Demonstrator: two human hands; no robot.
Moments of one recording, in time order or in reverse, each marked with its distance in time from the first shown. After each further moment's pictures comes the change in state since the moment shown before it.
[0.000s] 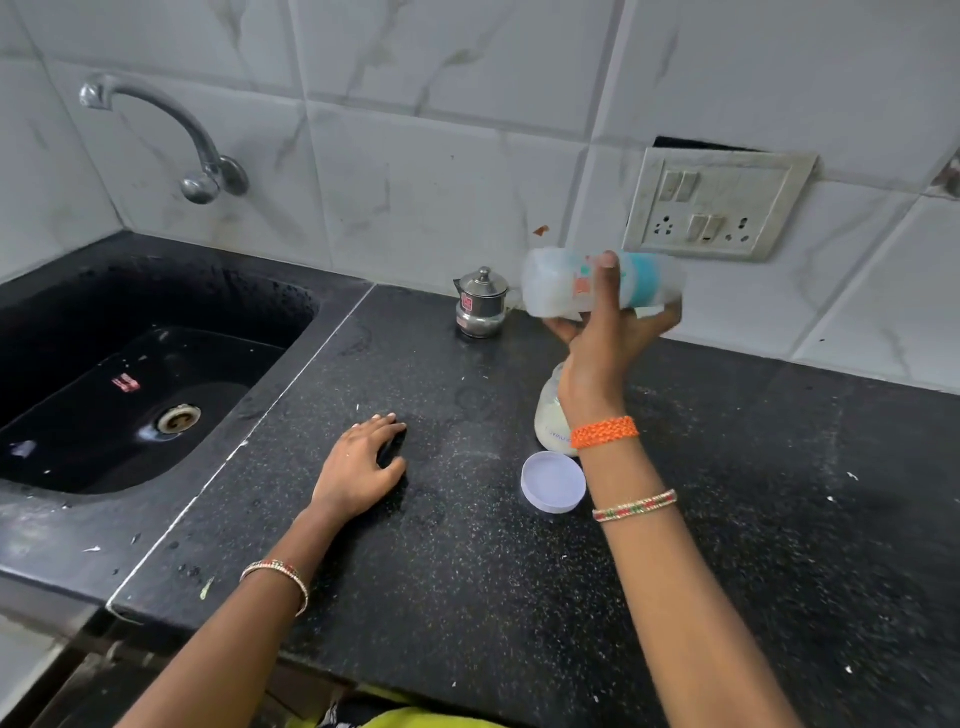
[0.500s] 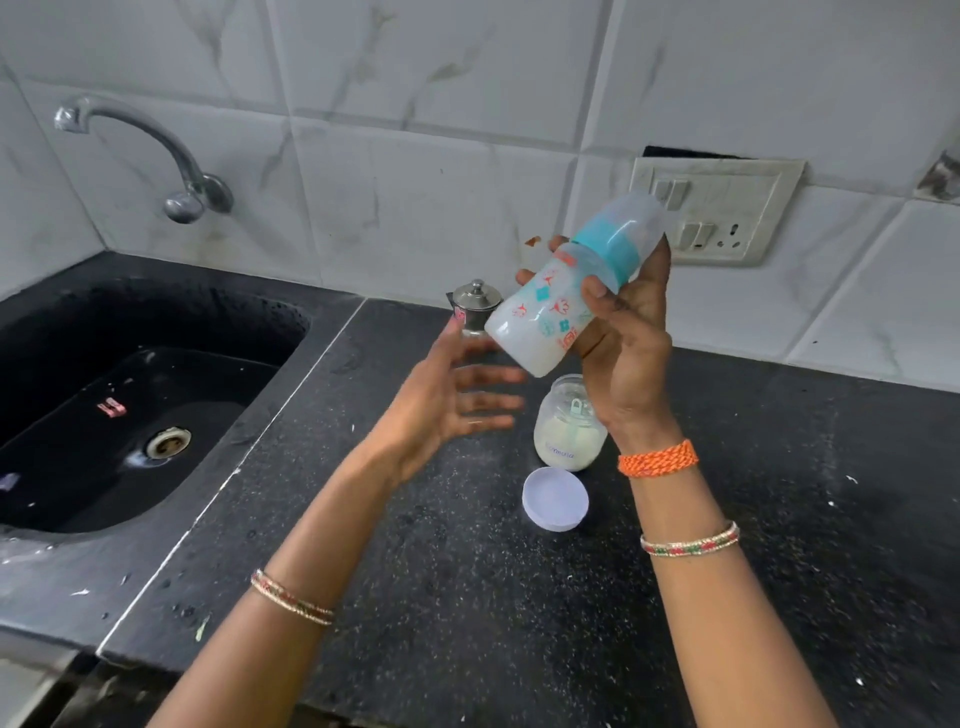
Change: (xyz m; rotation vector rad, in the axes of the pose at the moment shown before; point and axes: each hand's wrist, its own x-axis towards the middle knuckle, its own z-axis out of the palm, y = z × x) left_hand 0.014 0.153 -0.093 -1.302 -0.289 -0.089; right_hand 0.003 -0.031 0.000 0.021 -0.580 0.051
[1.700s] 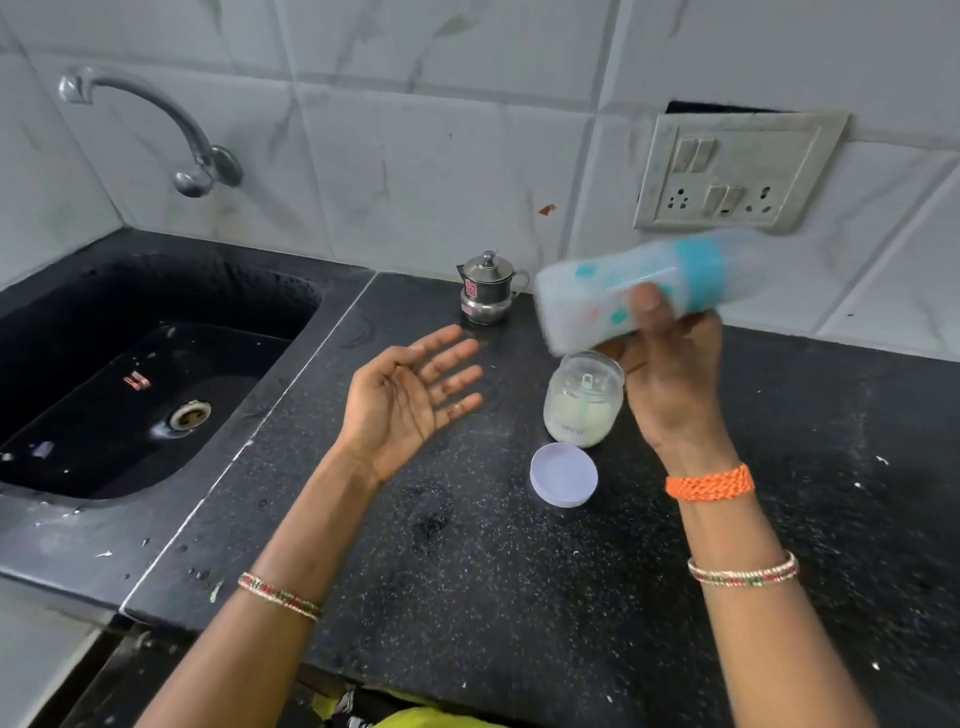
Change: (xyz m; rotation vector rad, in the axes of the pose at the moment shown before) left_hand 0.001 -0.031 -0.034 -0.404 0.022 -0.019; right_hand -0.032 -0.004 -0.033 -0.119 0.005 -0.018
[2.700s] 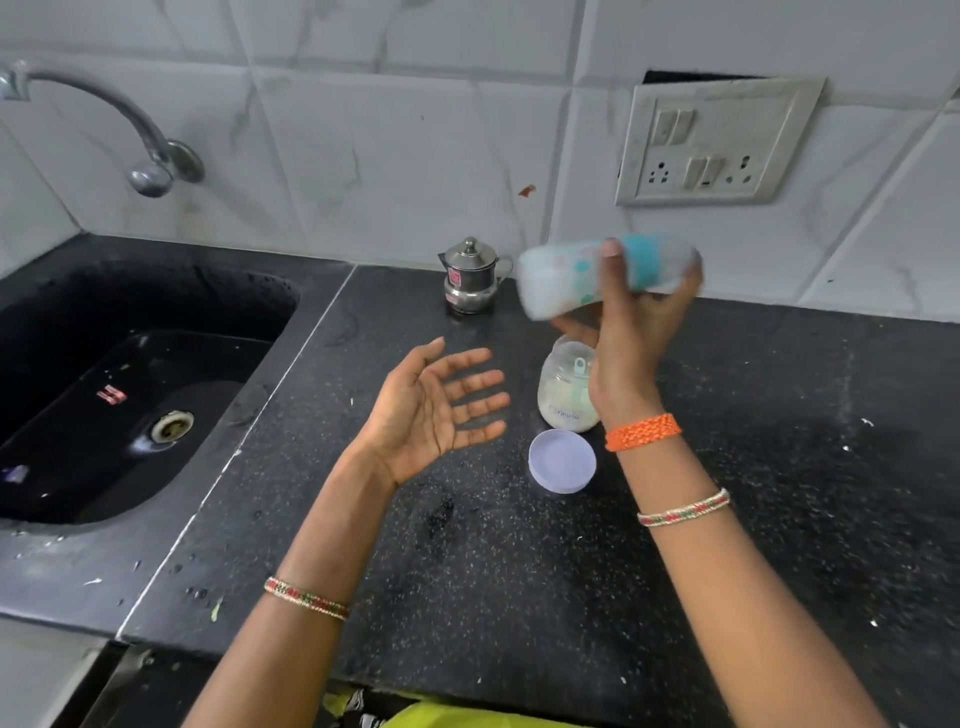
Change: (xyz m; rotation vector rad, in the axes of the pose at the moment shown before) left_hand 0.010 -0.011 0.007 0.036 0.017 -0.304; right_hand 0.024 0.038 0.013 -0.053 0.571 0.041
